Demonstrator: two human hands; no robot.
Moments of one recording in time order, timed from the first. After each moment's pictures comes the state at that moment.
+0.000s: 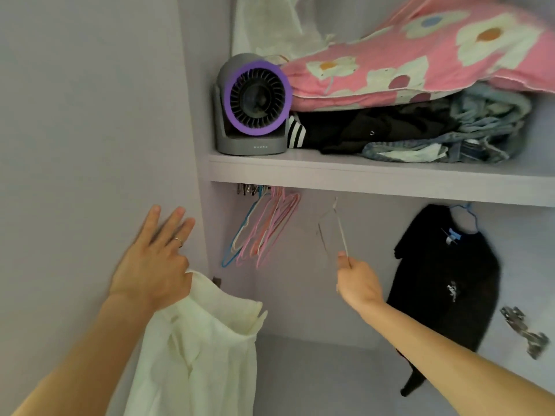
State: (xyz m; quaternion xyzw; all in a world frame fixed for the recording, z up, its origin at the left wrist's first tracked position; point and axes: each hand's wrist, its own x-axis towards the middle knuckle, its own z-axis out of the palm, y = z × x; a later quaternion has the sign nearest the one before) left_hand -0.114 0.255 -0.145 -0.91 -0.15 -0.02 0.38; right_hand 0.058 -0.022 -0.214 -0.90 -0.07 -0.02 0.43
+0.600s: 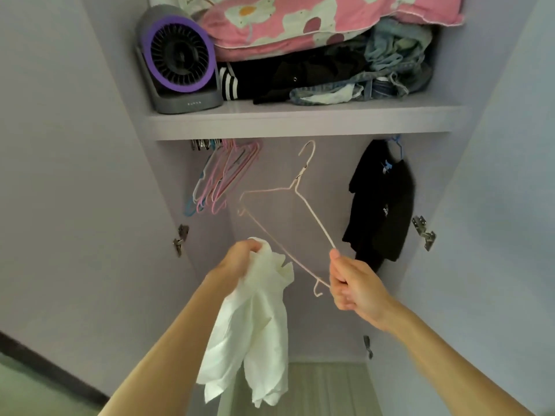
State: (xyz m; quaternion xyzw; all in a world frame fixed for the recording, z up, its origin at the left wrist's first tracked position) left_hand -0.120 0.035 -0.178 -0.70 -0.27 0.09 -0.65; right_hand -0.108 -0.196 -0.203 -0.70 -0.13 0.23 0.67
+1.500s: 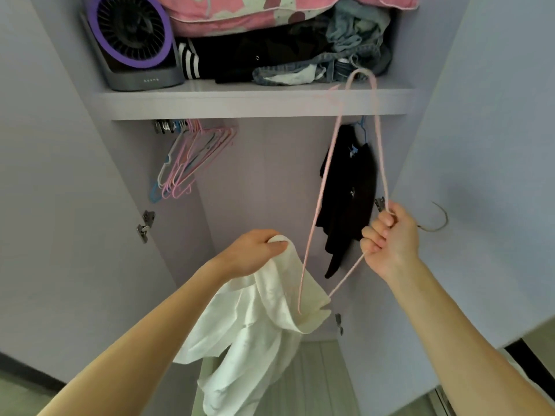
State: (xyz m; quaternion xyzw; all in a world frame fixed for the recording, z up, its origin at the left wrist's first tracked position) left_hand -0.131 -0.034 -0.178 -0.89 0.03 0.11 -0.44; right_hand -0.088 -0.276 -0.171 -0.40 0.17 0.04 0.90
